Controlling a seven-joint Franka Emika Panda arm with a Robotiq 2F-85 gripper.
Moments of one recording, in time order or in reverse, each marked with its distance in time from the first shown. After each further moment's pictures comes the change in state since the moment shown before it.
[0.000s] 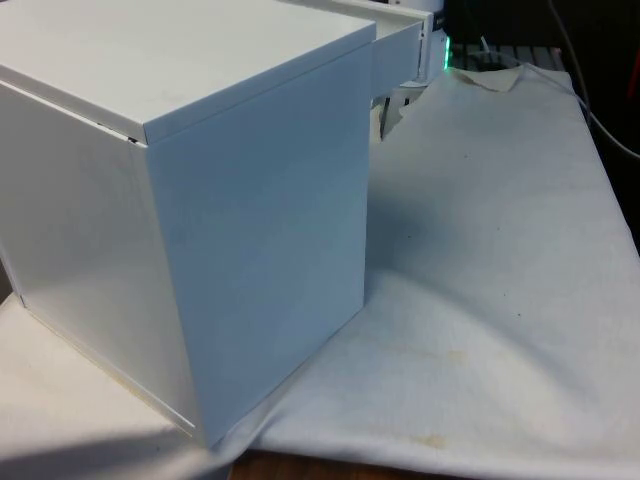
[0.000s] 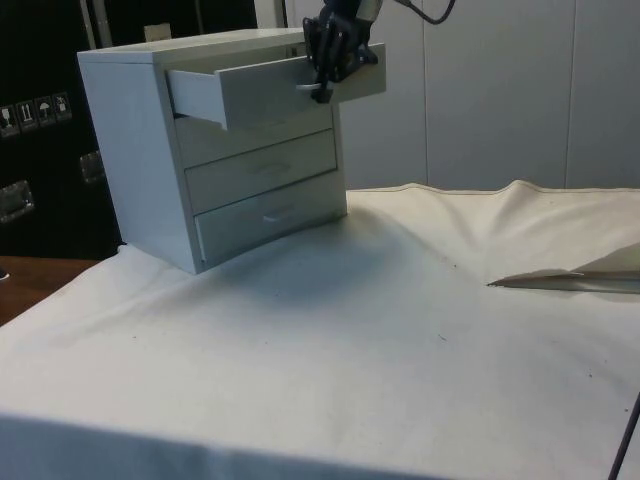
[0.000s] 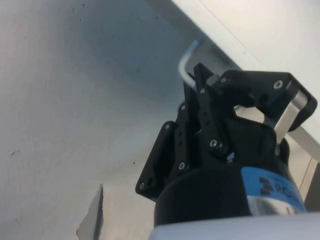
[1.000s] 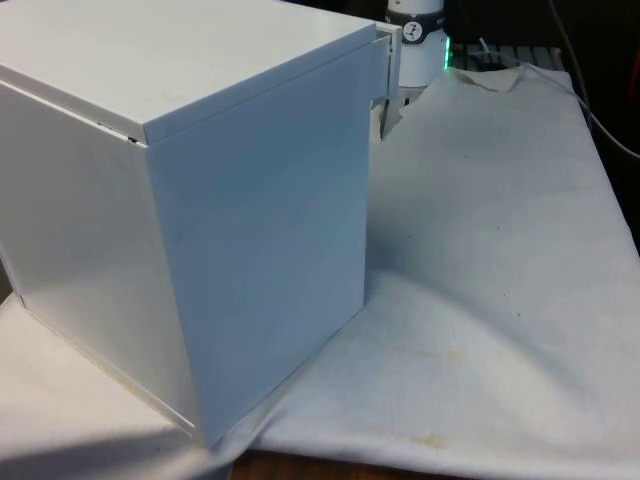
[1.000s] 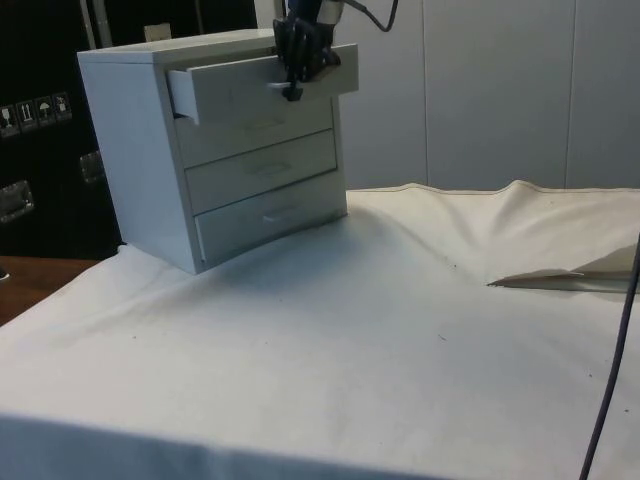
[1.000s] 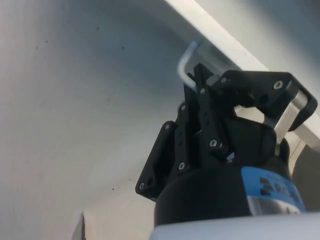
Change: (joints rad) arm 0.001 0.202 -0.001 0.177 0.066 0.004 0.000
